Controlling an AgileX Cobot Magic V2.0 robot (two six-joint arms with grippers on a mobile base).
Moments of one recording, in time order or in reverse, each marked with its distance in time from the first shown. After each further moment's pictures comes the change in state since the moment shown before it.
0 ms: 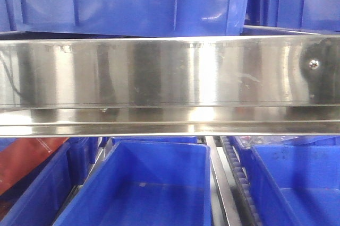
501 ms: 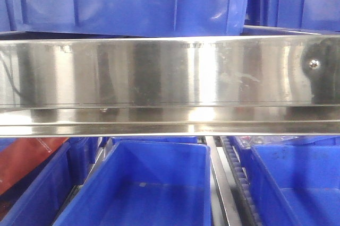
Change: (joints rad) left arm 0.000 0.000 0.000 0.002 0.000 0.000; right arm 0.000 0.000 0.000 0.000 -0.002 0.002
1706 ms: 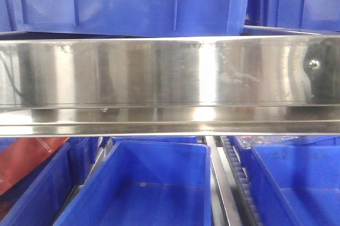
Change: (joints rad) left arm 0.000 0.000 0.000 0.000 -0.002 0.000; right arm 0.000 0.000 0.000 0.000 0.000 0.000
